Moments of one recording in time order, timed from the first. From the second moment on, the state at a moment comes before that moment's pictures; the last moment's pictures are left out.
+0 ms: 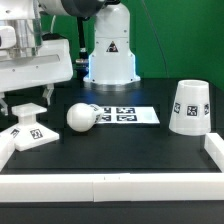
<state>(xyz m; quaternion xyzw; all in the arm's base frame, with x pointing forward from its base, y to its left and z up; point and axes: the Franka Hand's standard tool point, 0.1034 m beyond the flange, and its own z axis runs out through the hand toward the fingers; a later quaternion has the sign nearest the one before) 0.444 -0.195 0.054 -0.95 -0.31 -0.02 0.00</state>
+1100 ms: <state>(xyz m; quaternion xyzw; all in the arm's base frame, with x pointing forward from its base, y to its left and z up) 0.584 -0.033 0.101 -1.00 -0.04 0.00 0.05</state>
